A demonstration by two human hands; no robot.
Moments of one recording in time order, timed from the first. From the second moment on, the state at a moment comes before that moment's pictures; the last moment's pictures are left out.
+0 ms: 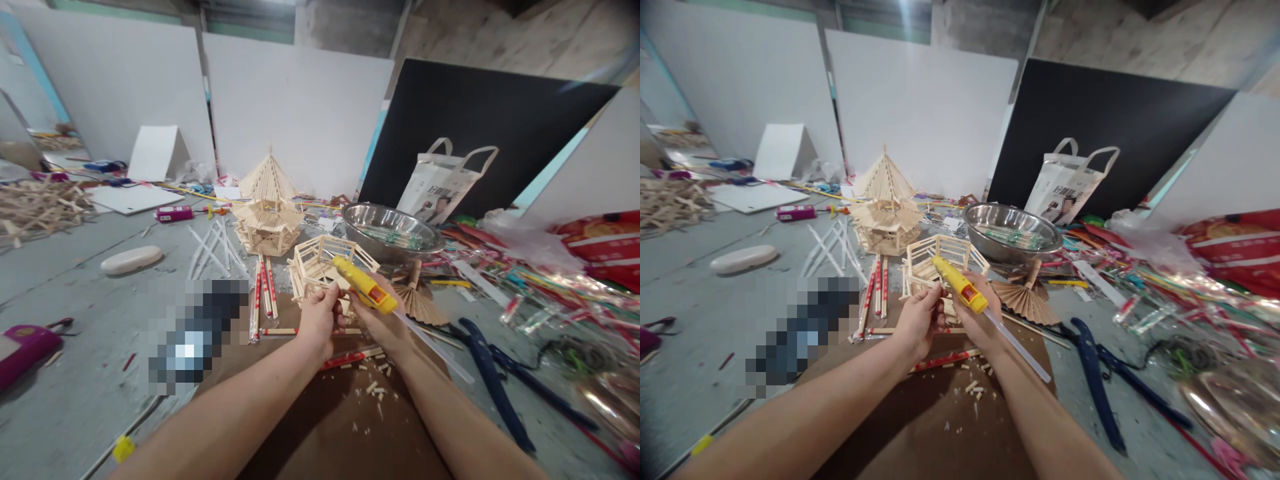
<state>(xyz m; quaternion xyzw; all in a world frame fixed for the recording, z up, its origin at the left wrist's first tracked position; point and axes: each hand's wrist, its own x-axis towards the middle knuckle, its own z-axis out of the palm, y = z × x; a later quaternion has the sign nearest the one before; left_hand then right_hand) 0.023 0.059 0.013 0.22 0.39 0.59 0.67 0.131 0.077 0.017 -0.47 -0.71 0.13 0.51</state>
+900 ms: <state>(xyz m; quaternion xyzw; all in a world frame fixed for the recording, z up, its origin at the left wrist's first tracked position) 0.023 0.058 0.014 0.25 0.41 0.58 0.66 0.137 0.085 0.010 -0.44 -0.71 0.23 0.51</state>
